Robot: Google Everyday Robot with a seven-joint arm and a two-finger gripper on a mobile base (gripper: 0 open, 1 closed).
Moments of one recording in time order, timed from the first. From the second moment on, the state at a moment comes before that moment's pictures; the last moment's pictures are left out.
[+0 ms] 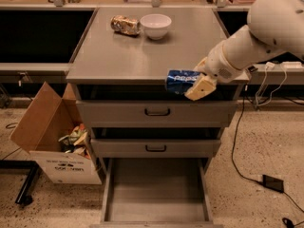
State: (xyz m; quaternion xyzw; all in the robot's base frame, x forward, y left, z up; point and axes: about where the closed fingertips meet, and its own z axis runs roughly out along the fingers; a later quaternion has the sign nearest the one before) arm 0.597 -0.138 0.849 -0.57 0.76 0.09 0.29
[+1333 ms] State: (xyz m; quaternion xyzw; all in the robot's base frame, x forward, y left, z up) arm 0.520 -0.148 0.694 -0.59 0.77 0.10 0.21
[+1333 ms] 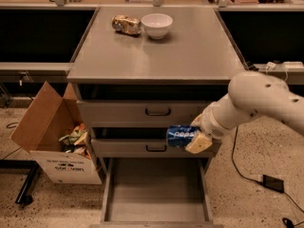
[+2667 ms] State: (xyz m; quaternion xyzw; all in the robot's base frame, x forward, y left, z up) arm 0.478 -0.153 0.529 -0.55 0.80 0.18 0.15
